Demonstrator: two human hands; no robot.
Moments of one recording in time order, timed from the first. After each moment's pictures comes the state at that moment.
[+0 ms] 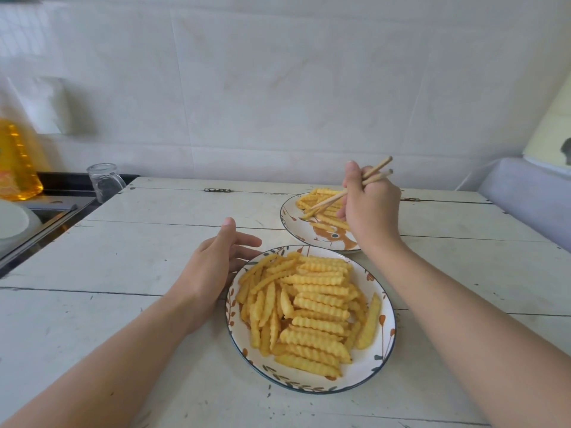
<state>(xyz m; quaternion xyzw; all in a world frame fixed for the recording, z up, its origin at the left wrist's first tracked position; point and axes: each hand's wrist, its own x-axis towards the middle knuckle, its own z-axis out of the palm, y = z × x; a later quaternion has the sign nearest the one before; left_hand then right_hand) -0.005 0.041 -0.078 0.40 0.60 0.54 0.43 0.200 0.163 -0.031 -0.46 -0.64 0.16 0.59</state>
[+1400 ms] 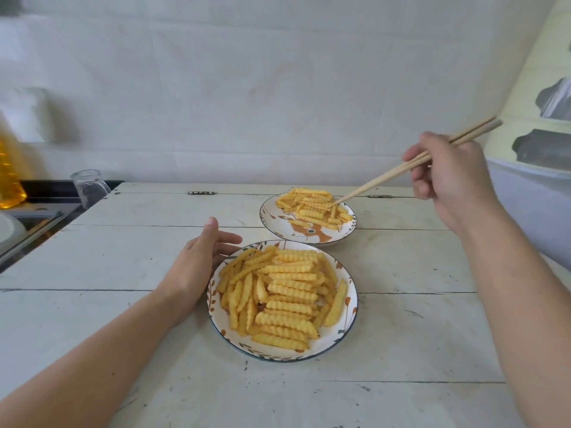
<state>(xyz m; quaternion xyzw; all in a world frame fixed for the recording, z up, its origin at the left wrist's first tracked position) 0.001 0.037 -0.080 0.43 0.61 0.53 0.41 0.321 0.127 0.046 -0.44 -0.55 0.33 0.62</state>
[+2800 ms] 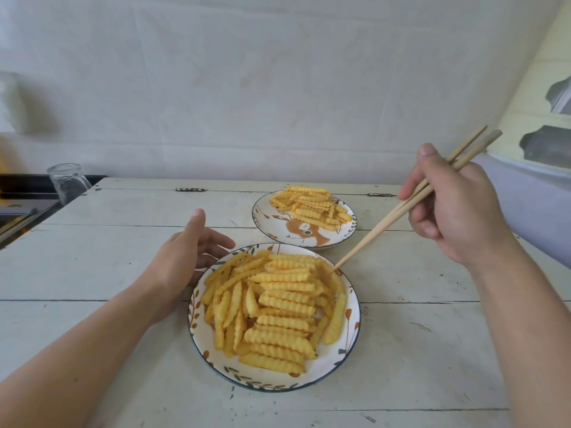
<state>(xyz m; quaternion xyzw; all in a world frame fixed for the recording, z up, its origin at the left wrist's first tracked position) -0.016 0.068 -0.090 0.44 0.60 0.52 0.43 0.312 0.101 0.020 -0.41 -0.60 0.36 0.58</state>
